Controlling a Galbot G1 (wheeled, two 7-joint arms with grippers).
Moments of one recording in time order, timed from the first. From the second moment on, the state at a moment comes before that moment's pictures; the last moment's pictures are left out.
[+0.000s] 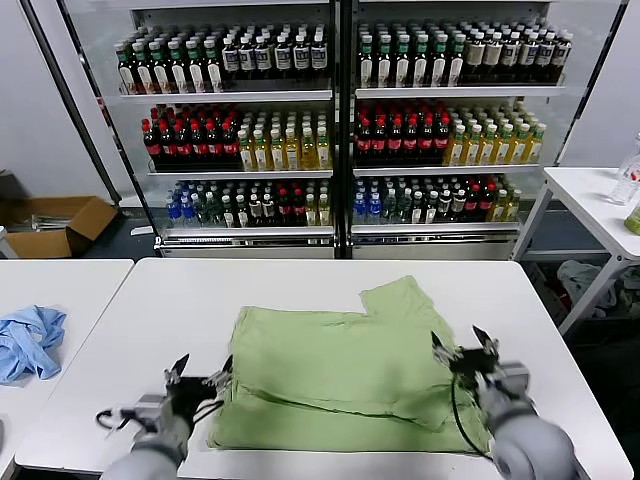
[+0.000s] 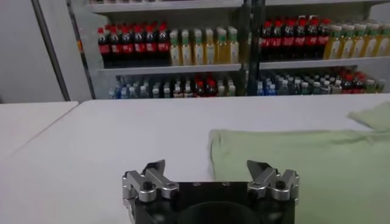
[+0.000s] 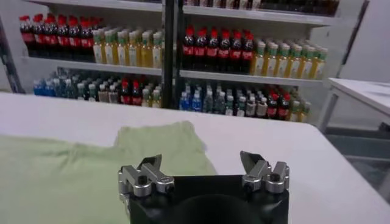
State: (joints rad) left arm 1.32 -1.11 -0.37 -2.01 -0.49 0.48 -0.32; right arm -1.04 1.03 0.30 1.86 0.58 -0.54 0.28
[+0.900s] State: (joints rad) left arm 0.84 -1.17 -0.14 -1.53 -0.58 0.54 -0.31; right arm -0.52 1.19 0.02 1.18 0.63 -0.57 0.22
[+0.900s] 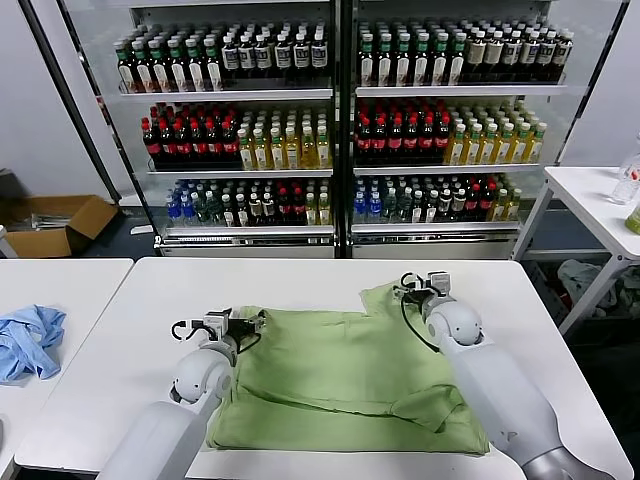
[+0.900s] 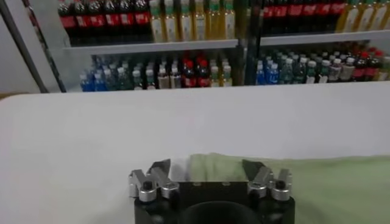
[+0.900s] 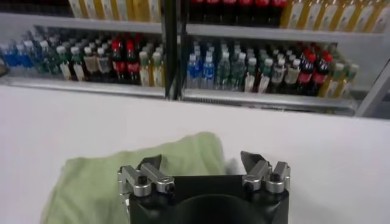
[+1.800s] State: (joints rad) left arm 0.90 -1.13 -0.17 -1.59 -0.70 0.46 -0.26; right arm -0.60 1.12 0.06 1.35 0.70 -0.54 0.21
